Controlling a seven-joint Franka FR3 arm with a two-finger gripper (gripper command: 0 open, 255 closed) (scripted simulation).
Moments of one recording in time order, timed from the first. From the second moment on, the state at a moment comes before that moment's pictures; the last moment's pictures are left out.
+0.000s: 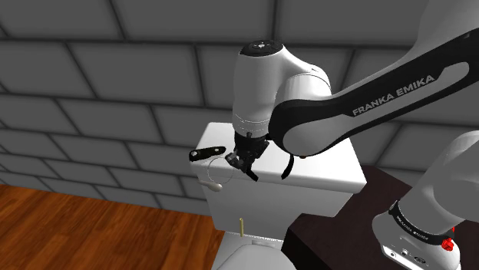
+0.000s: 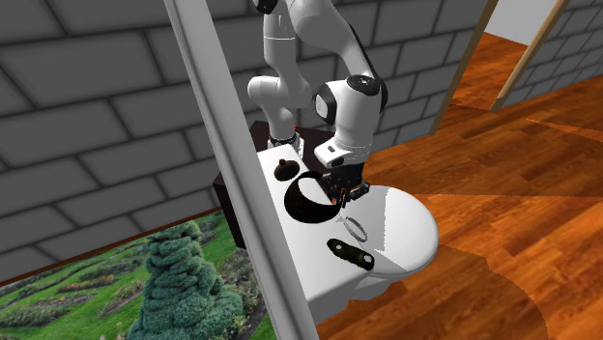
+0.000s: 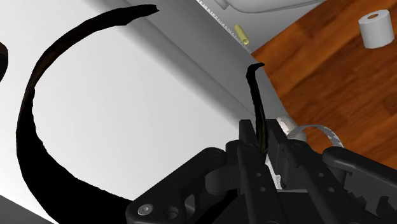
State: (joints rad) arm 0.01 -0.19 0.67 -2.35 0.05 2.30 0.73
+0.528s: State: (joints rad) arm 0.01 -0.21 0.66 -2.32 0.07 2.24 0.71
